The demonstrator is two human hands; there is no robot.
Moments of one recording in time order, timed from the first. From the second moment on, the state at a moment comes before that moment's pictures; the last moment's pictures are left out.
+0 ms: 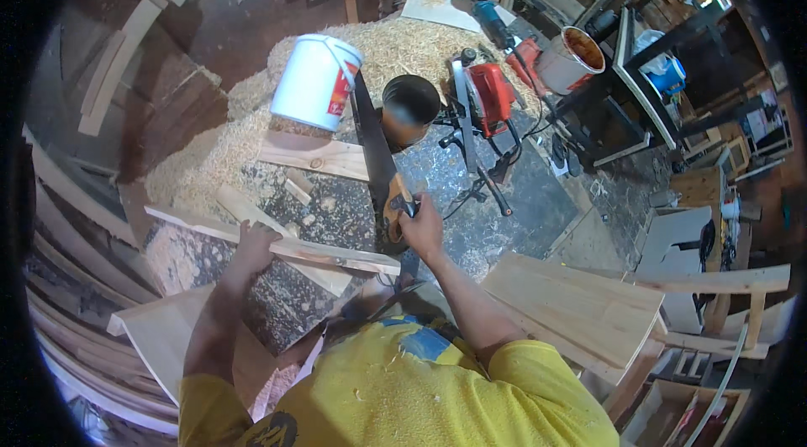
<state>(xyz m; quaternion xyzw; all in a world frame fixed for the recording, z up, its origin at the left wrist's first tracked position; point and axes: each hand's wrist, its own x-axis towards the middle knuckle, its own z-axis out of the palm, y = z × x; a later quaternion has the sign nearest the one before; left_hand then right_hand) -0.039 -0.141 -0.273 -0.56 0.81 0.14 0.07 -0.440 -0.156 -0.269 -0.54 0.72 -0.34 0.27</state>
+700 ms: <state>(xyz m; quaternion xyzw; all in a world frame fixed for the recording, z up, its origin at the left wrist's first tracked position) -0.045 -0.148 -0.275 -0.55 0.83 0.11 0.07 -0.533 -0.144 -0.189 -0.64 0.62 -0.34 0.29</state>
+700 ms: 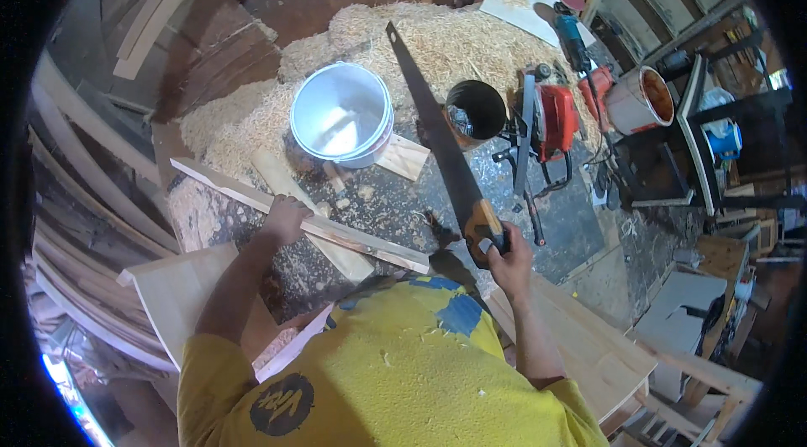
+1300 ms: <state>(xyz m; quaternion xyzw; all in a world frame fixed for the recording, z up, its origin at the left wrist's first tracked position) -0.051 -0.149 -0.280 -0.58 0.81 0.09 0.06 -0.353 -0.425 -0.095 -0.80 0.48 -0.20 0.31</state>
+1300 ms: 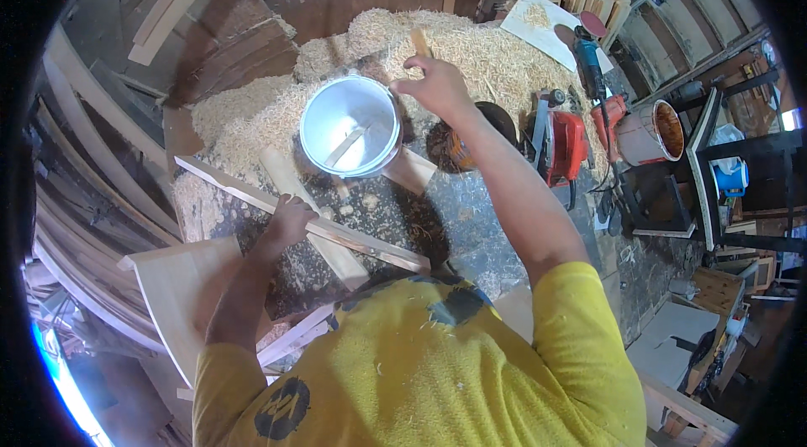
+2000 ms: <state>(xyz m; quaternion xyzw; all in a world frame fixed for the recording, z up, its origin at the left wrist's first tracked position) -0.049 -0.145 -0.289 -0.60 0.80 0.06 0.02 -0.382 -0.592 -0.157 -0.85 0.44 -0.17 0.24</state>
